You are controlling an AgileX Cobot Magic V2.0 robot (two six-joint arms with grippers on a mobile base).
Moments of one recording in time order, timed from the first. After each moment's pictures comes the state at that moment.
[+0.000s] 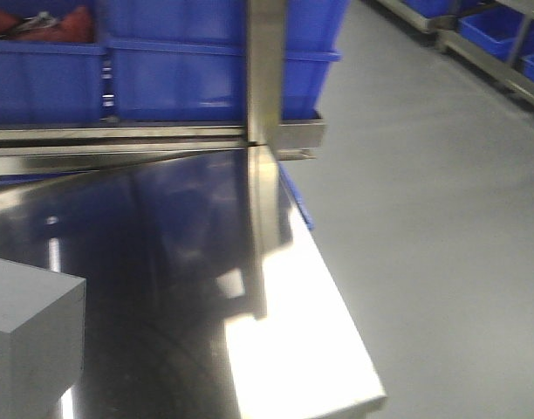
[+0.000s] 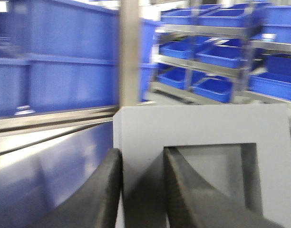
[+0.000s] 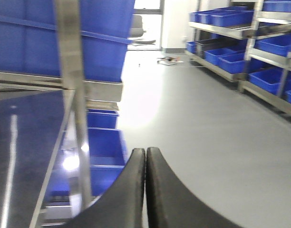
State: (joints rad) left arm -0.40 0.07 -0.26 0.03 0.30 -0.12; right arm 0.07 -0.01 0.03 -0.02 0.12 -0.01
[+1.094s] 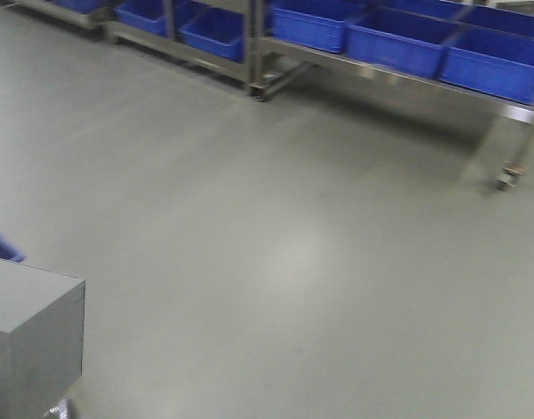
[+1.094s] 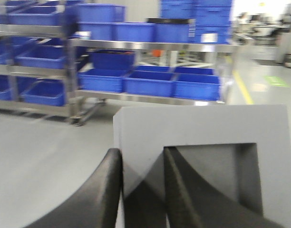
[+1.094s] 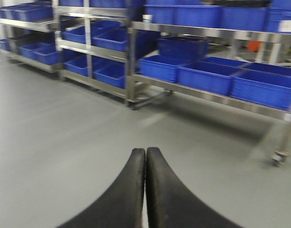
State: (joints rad) left arm -0.40 0.07 -0.26 0.03 0.30 -0.12; right arm 0.07 -0.01 0.03 -0.02 0.12 -0.01
